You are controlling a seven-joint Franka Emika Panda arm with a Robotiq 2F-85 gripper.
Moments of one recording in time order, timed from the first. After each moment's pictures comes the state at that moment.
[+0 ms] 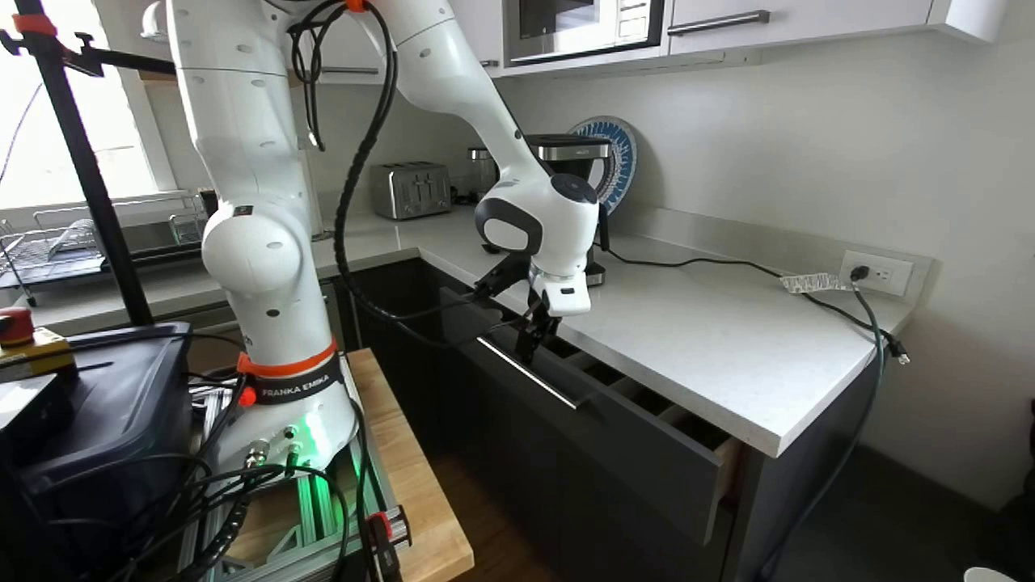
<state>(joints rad) -0.12 0.04 -0.12 -2.64 0.65 2.53 0.22</state>
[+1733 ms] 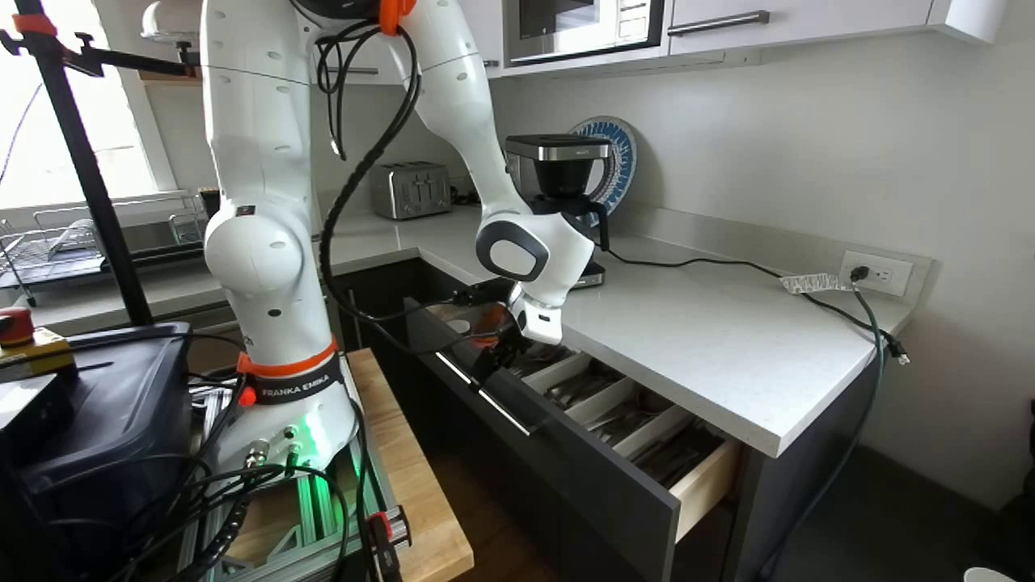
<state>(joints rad) -0.10 0.16 -0.13 -2.66 0.29 2.35 0.55</state>
